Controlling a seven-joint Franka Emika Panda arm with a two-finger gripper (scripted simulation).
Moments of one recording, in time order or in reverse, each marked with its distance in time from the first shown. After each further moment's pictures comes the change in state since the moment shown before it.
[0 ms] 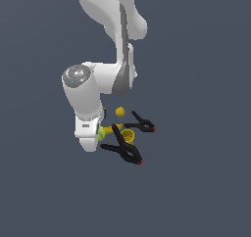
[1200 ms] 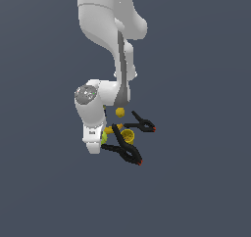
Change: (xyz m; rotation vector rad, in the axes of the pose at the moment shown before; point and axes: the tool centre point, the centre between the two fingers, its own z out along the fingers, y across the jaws) arm -0.004 -0.022 0.085 -0.002 -0.001 0.001
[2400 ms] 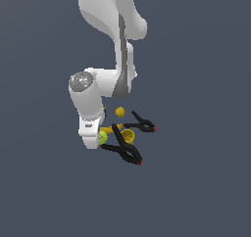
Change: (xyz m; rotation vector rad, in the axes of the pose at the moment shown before) arm 0.000 0.000 -0.050 0.002 0.000 0.005
